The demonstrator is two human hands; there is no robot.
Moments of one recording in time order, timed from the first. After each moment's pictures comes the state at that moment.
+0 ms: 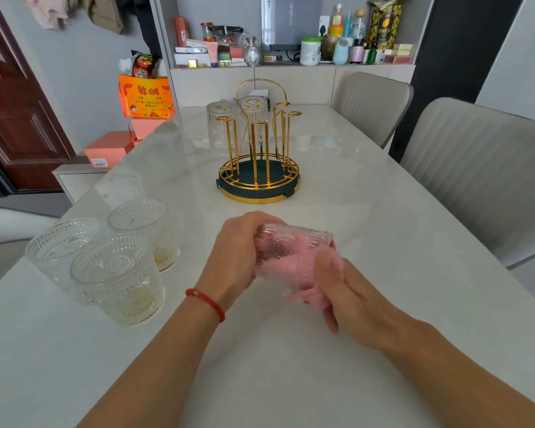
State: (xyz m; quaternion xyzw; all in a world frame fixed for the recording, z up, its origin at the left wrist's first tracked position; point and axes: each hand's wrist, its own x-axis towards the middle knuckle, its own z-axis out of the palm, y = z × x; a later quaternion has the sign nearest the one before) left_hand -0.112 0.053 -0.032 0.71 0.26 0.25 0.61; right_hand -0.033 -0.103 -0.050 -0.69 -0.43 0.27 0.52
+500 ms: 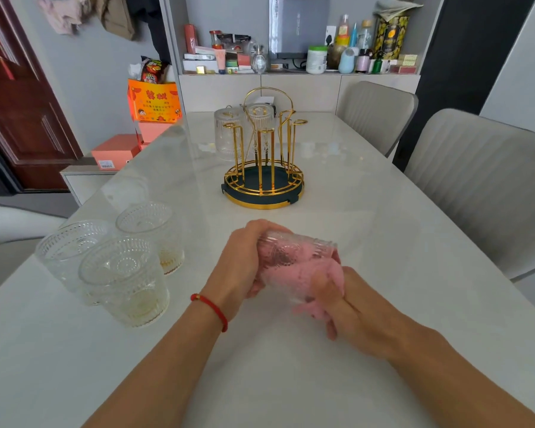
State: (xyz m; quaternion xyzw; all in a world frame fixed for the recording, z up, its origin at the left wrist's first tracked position) left_hand -0.109 0.046 -0.029 0.66 0.29 0.21 0.66; right_hand -0.032 -0.107 -0.046 -0.66 -0.48 0.25 0.52
